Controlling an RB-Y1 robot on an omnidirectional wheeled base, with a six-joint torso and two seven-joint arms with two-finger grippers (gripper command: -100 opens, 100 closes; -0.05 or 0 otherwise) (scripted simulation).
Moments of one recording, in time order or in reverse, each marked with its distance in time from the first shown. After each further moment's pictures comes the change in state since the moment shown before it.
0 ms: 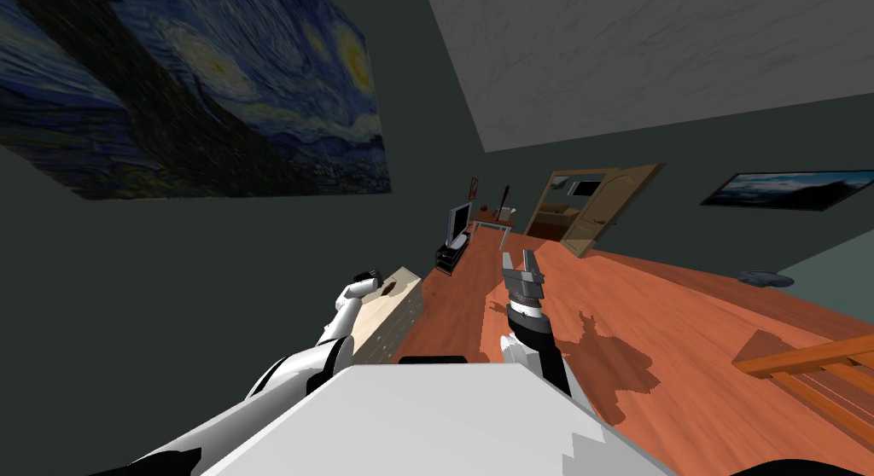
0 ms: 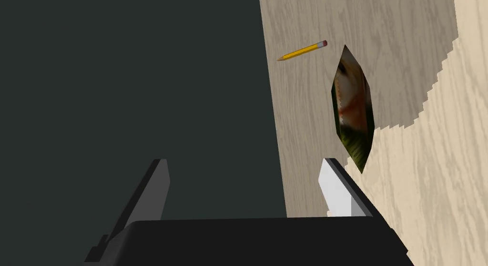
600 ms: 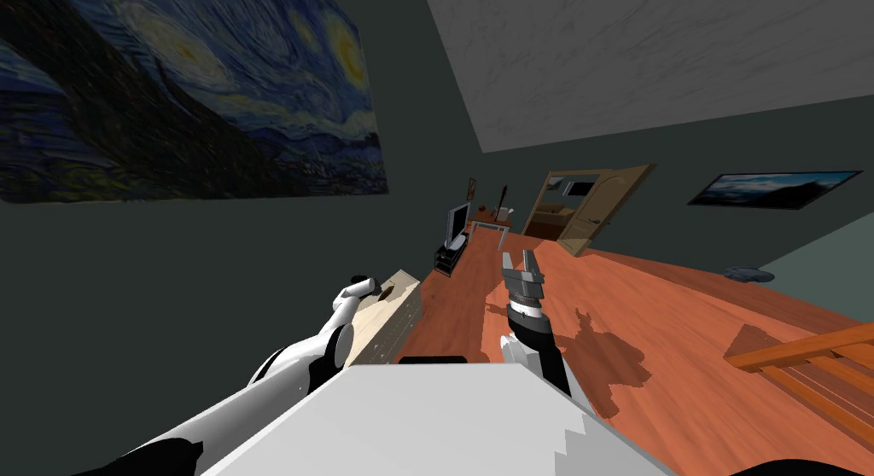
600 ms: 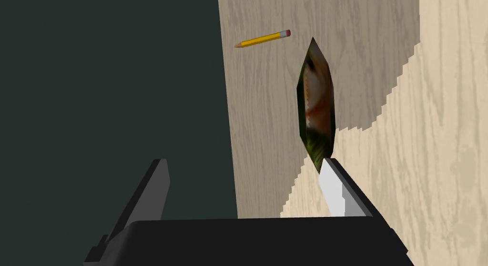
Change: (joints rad) left arm -0.073 0.039 0.086 0.195 0.037 0.095 0.039; right arm 0.000 0.000 0.000 0.000 0.000 0.000 0.000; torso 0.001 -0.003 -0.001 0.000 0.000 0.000
